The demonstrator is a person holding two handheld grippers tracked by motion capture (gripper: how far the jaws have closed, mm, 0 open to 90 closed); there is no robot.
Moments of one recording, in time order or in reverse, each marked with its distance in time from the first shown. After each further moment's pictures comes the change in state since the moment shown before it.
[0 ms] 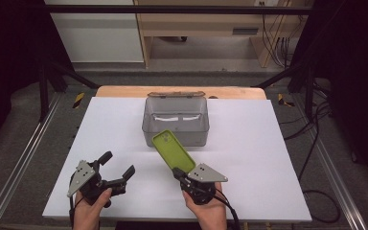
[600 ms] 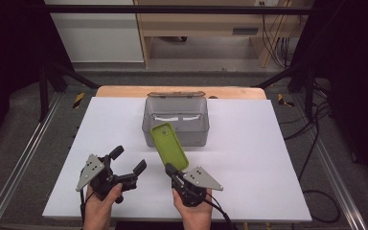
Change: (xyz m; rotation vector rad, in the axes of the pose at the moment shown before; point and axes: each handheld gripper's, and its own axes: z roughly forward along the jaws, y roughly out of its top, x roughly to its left) left arm -0.020 0.008 0.015 -0.031 -0.030 -0.082; right arm 0.025 -0.003 0.012 -0.177 -0.063 0.126
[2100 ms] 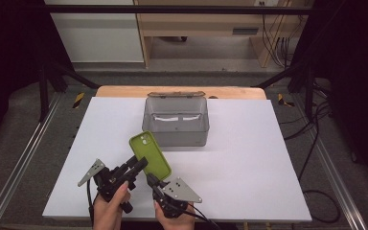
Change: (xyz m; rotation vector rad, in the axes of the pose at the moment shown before) left arm 0.008 -0.031 0.005 0.052 -0.047 -0.373; right arm 0.042 -0.022 0.017 -0.015 0.062 -0.053
